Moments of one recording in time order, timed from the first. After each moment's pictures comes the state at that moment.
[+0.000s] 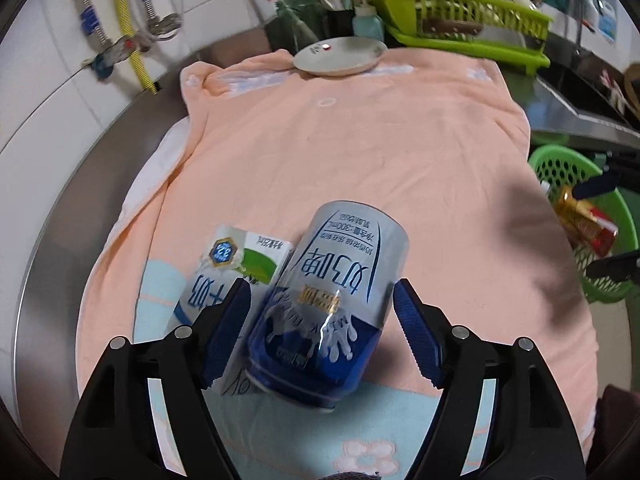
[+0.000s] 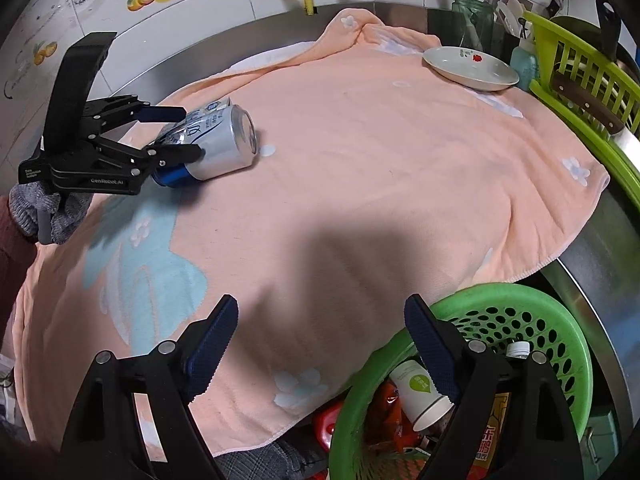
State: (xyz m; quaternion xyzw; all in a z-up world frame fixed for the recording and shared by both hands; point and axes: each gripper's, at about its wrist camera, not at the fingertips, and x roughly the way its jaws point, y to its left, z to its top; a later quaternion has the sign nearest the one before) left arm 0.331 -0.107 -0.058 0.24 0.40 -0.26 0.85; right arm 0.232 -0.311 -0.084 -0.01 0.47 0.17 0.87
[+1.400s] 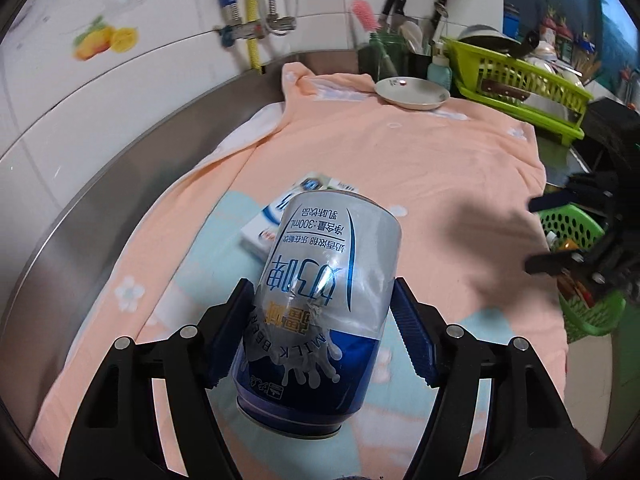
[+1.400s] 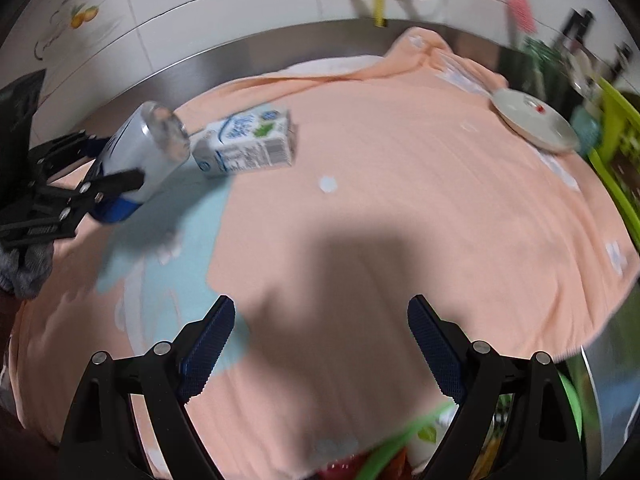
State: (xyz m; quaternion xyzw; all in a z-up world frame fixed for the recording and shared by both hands) left arm 0.255 -0.024 -0.030 0.11 0.37 -0.16 0.91; right arm 0.268 -0.239 -0.066 -0.07 0.45 0.24 0.86
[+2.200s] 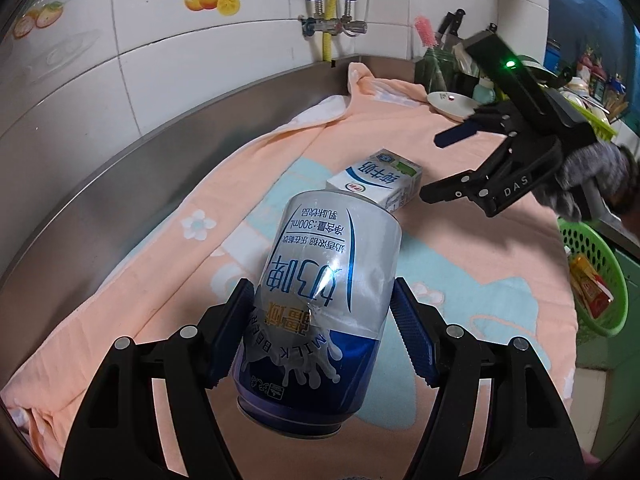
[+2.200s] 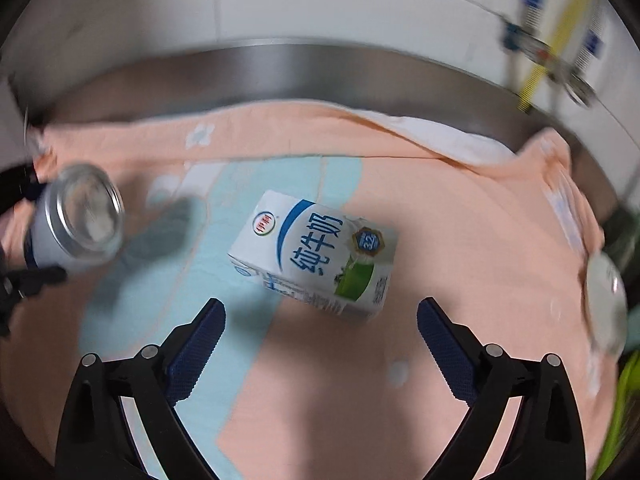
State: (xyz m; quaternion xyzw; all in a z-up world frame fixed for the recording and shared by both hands) left arm 0.212 0.048 -0.037 0.05 0.37 -0.09 0.92; right arm 0.370 -0.087 -0.045 -0.25 0.42 0.36 0.80
